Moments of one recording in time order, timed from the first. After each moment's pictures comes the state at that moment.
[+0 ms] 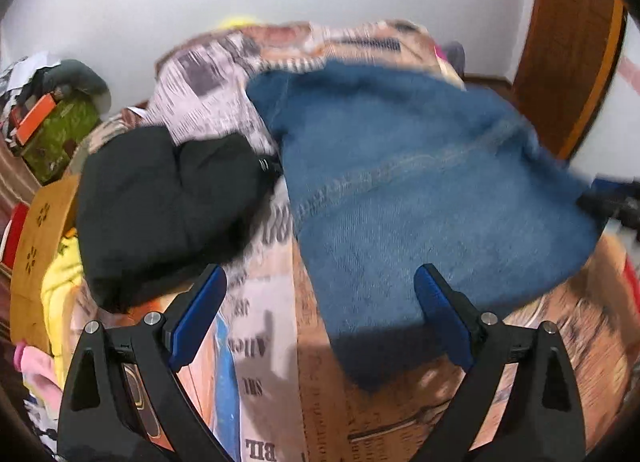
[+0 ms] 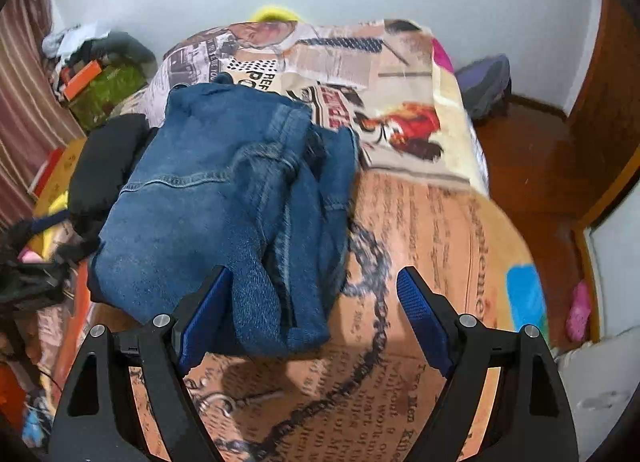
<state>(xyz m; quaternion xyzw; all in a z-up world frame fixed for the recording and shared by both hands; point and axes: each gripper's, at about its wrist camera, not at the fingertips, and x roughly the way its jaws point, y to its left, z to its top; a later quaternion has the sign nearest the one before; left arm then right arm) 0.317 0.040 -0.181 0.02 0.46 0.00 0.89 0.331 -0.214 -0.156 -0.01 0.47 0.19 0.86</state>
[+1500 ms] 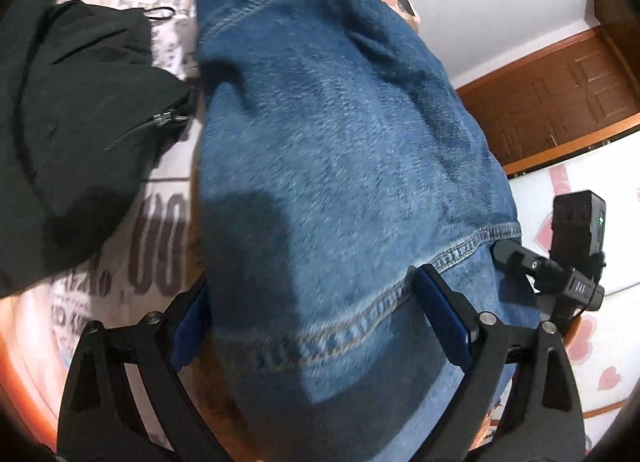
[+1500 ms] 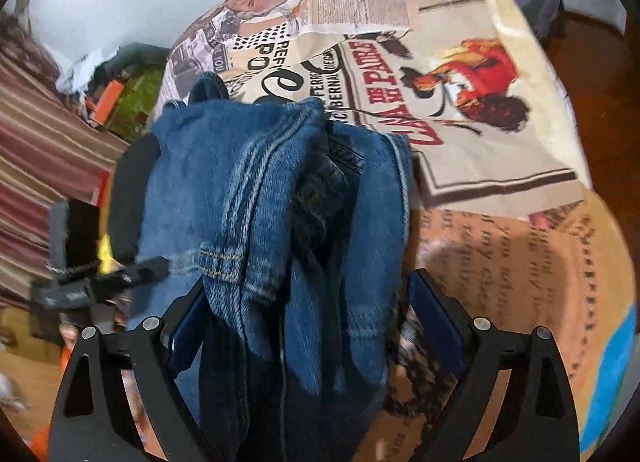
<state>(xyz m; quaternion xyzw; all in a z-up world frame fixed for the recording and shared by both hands) 0.445 0.091 -0.247 -0.28 0.56 -0.18 0.76 0.441 -0.199 -0.197 0.13 0.57 0.29 0.76</state>
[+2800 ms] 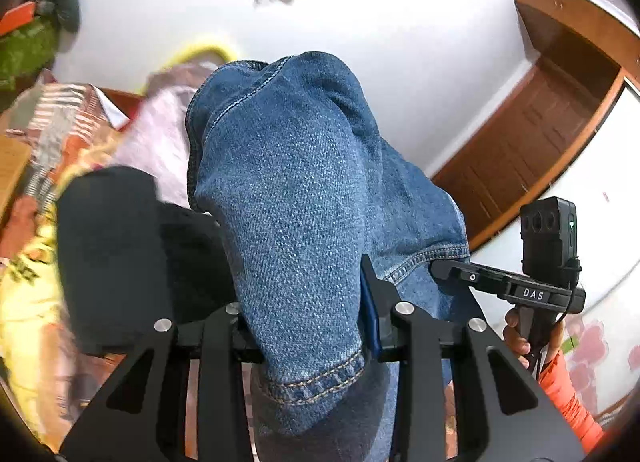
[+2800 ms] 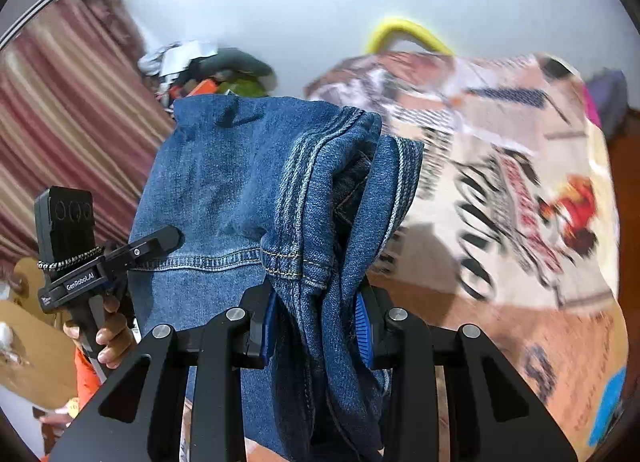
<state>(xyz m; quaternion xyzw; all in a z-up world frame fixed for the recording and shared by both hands) 0.339 0.224 -0.024 -0.24 0.37 -0.14 0.89 0.397 -0.053 -0.043 0.07 0.46 0.40 0.79</state>
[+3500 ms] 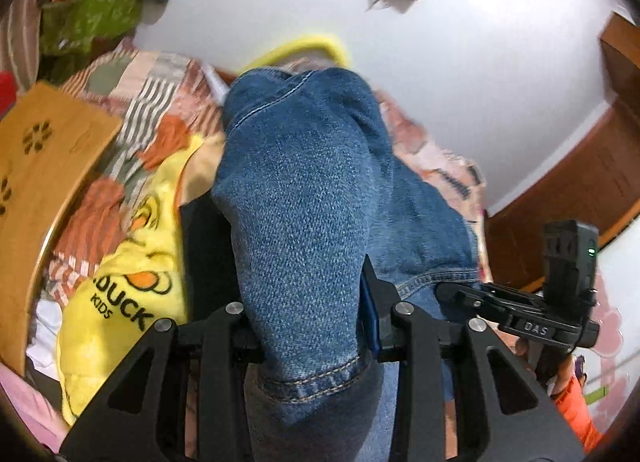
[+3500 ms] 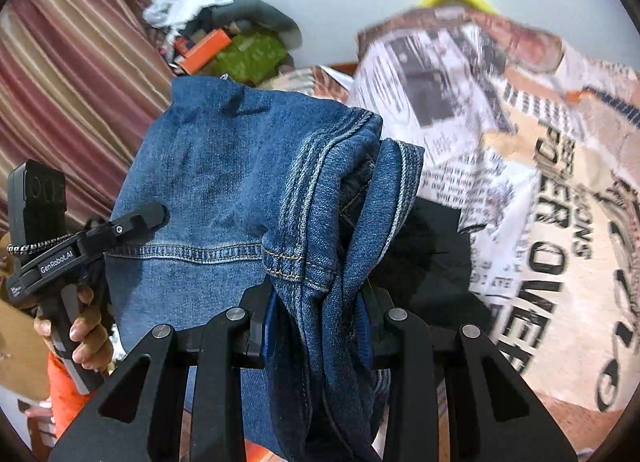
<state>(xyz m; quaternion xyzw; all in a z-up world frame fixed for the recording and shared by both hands) 0.391 0.389 -0.136 -0.26 0.41 0.00 0.87 0.455 0.133 -0.152 0.01 0.51 0.41 0.76</state>
